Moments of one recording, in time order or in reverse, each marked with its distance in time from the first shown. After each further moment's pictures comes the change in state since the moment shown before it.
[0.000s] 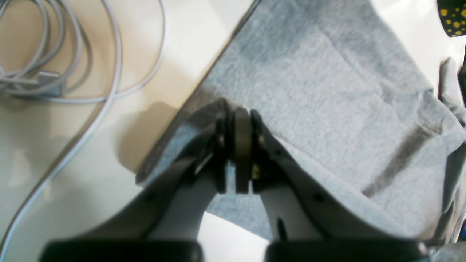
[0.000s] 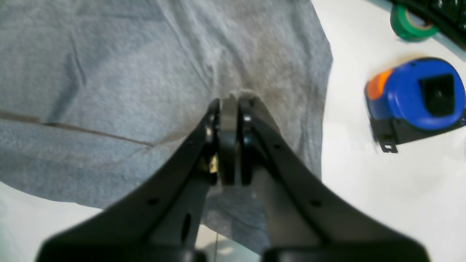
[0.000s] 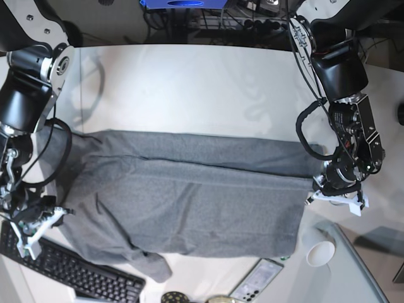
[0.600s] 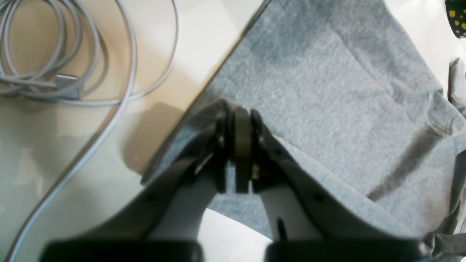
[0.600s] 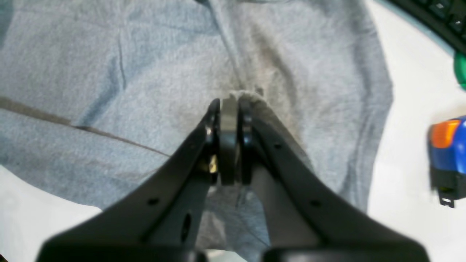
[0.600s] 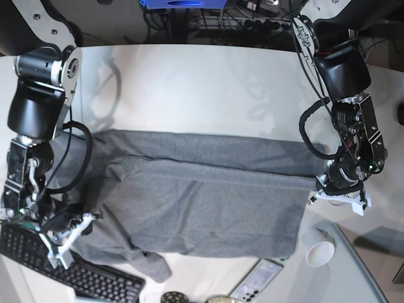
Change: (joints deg) left arm 0.2 -0.8 0.5 -0.1 0.0 0.0 -0.3; right arm 2.2 -3.0 -6.8 -4.6 -0.2 0.0 4.2
